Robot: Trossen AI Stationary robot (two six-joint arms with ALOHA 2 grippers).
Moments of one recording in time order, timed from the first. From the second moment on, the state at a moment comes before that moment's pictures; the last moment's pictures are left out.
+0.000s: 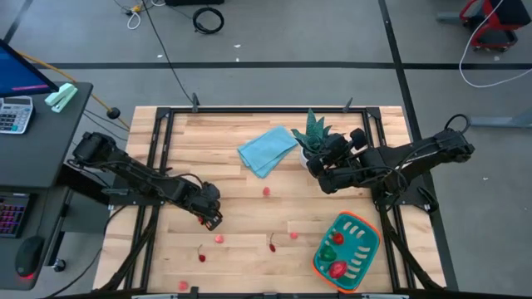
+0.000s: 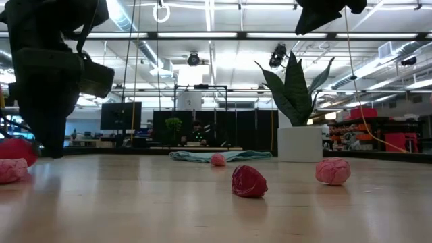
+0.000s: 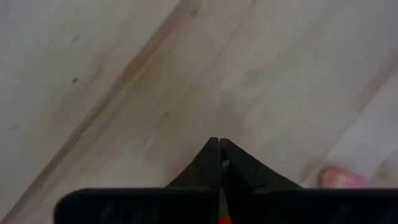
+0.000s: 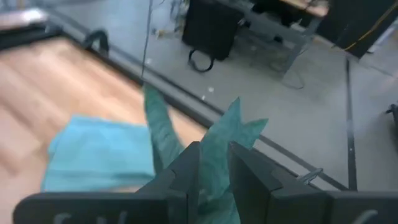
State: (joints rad) left arm -0.39 1.39 0.64 -0.47 -0.09 -1.09; right arm 0.26 1.34 1.25 -1.12 1.11 0.92
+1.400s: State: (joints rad) left arm -0.14 1.79 1.12 0.59 0.32 -0.09; right arm 0.42 1.28 1.25 -1.05 0.78 0.92
